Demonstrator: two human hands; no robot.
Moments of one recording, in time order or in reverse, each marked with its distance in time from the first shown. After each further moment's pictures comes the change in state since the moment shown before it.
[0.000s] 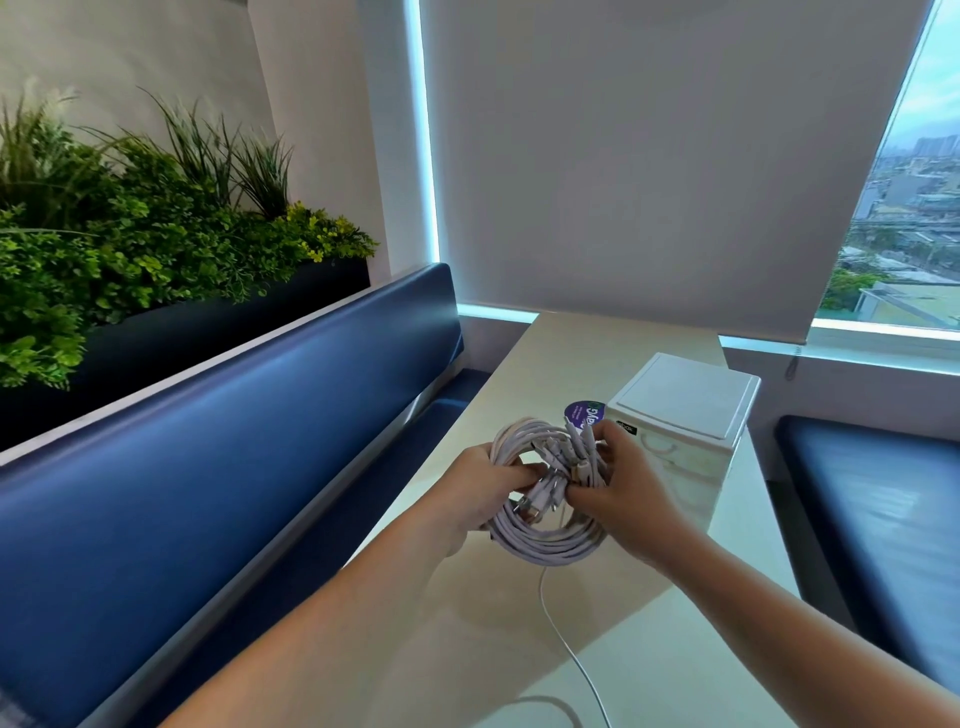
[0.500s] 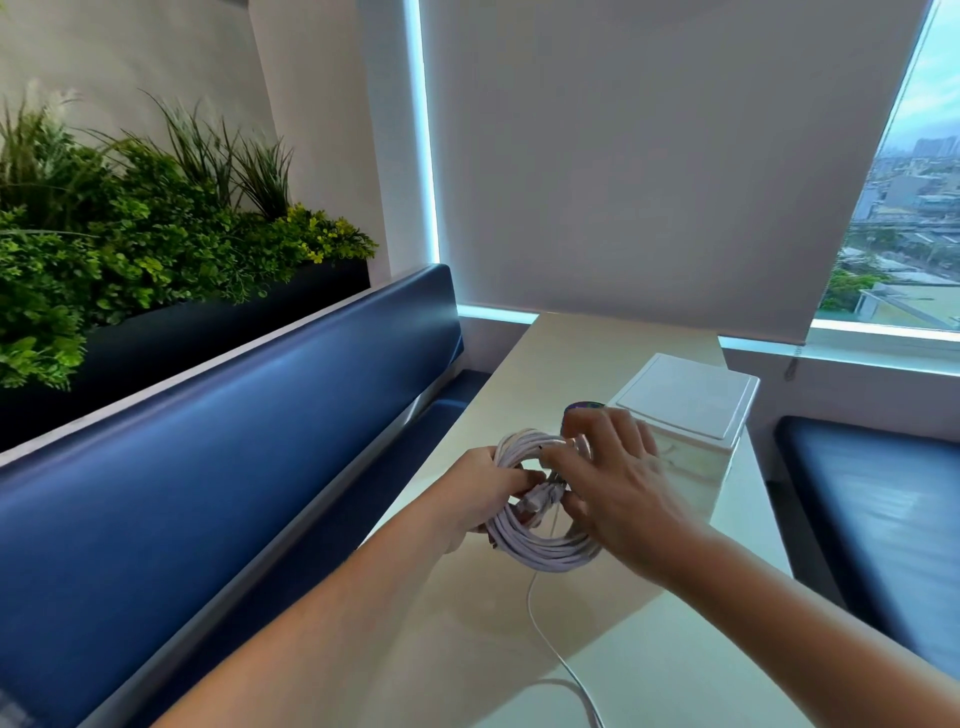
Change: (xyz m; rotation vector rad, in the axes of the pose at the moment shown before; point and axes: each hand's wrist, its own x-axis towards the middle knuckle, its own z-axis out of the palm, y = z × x) left_hand 0.001 -0.001 -0.002 0.073 -0.053 0.000; right_hand -0.005 -0.003 -0.012 -0.970 0.196 -0.865
